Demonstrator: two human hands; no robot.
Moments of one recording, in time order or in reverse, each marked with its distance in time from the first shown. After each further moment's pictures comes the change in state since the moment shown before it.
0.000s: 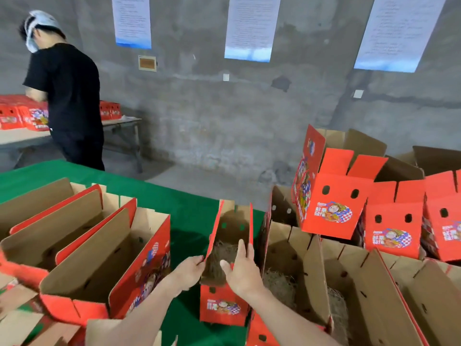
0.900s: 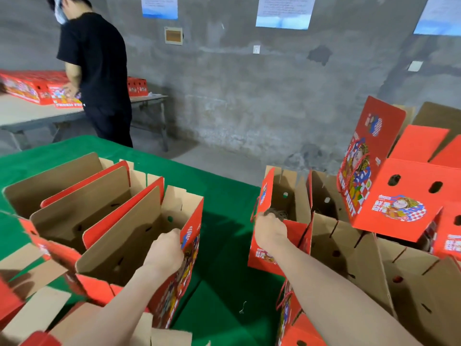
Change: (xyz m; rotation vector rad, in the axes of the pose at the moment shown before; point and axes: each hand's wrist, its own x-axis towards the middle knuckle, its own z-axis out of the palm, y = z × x) left_hand -0.002 -0.058 -0.081 0.467 0.408 -0.112; right_hand 0.124 -0.019 0.017 -0.608 0.086 -0.076
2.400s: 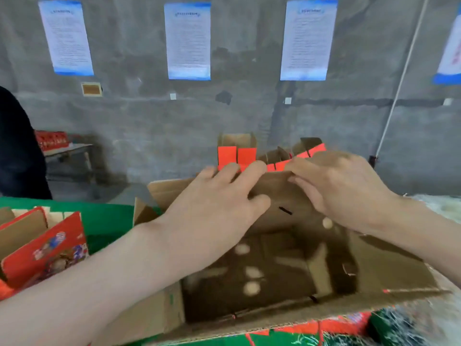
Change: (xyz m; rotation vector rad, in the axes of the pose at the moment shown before) left_hand -0.392 0.303 -0.131 0.615 0.616 1.325; right_hand -0.433 0.268 -0.279 -0.190 0.892 -0.428
